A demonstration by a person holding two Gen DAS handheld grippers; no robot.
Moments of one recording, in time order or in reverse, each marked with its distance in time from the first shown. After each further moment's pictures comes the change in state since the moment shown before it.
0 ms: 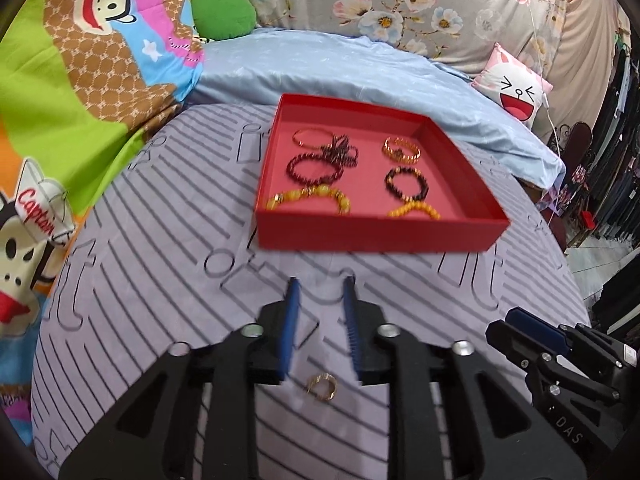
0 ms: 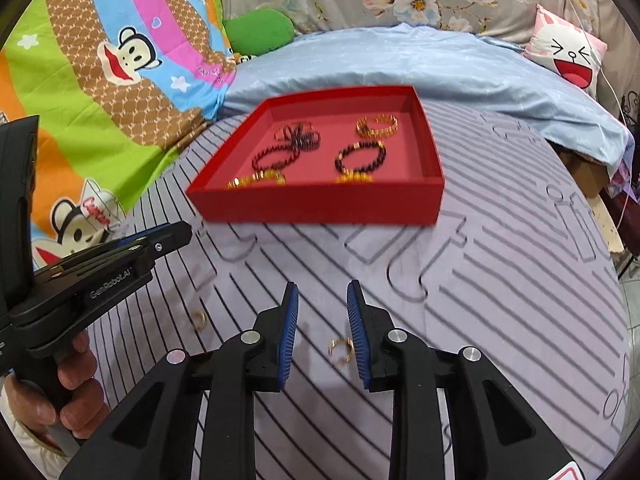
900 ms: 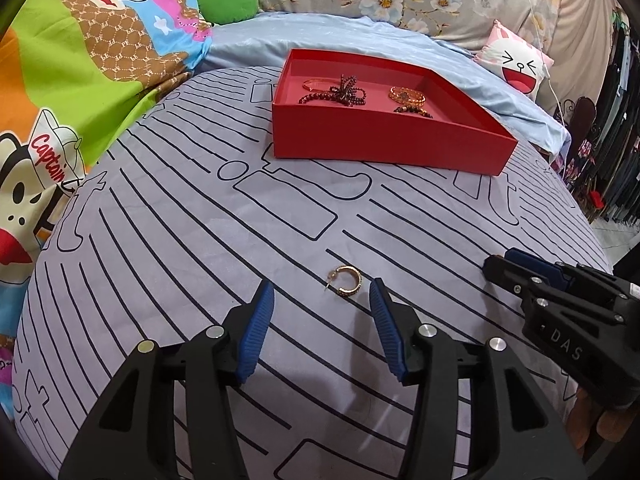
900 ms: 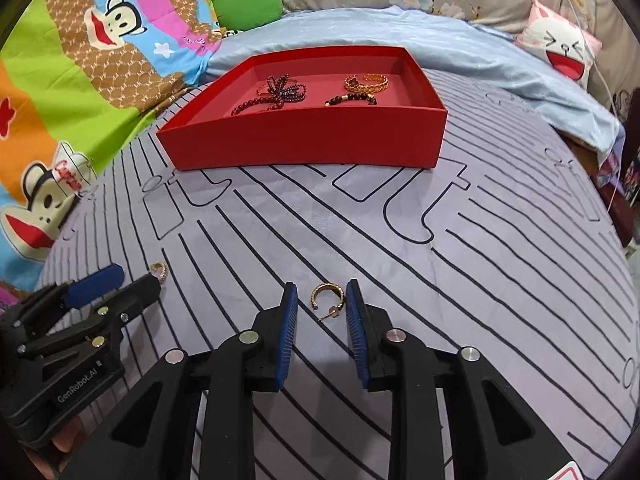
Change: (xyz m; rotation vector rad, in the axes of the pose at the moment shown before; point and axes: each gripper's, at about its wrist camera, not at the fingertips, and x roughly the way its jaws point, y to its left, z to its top) left arm 0.002 0.005 -0.064 0.032 0.040 0.039; right arm 0.030 0.010 -0.029 -0.037 0.036 -0.101
